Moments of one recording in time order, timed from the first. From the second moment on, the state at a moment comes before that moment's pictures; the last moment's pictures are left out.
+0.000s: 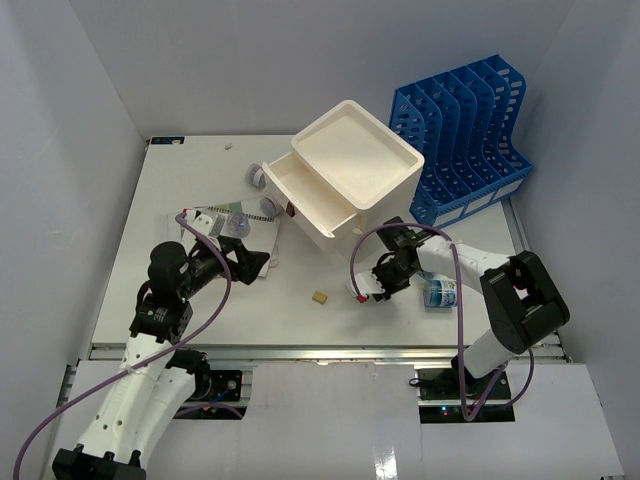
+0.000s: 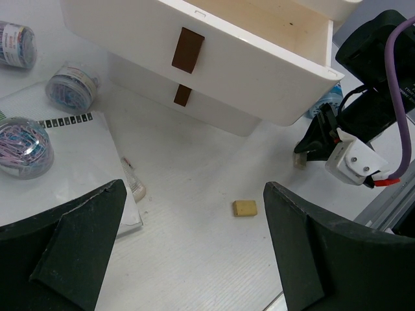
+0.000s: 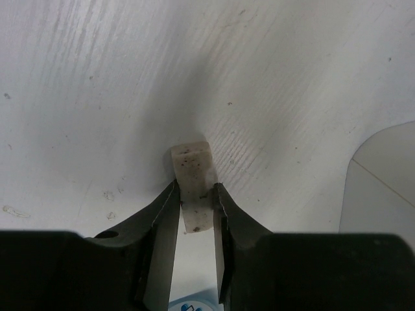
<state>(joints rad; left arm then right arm) -0.22 0.60 0.55 -0.13 0.45 -0.19 0.58 1.57 0.87 -0.69 -0.39 -1.57</state>
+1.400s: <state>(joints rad) -0.30 0.67 0.40 -0.11 0.52 -0.70 0.74 1.61 1.65 -0.60 -0.26 -0.43</state>
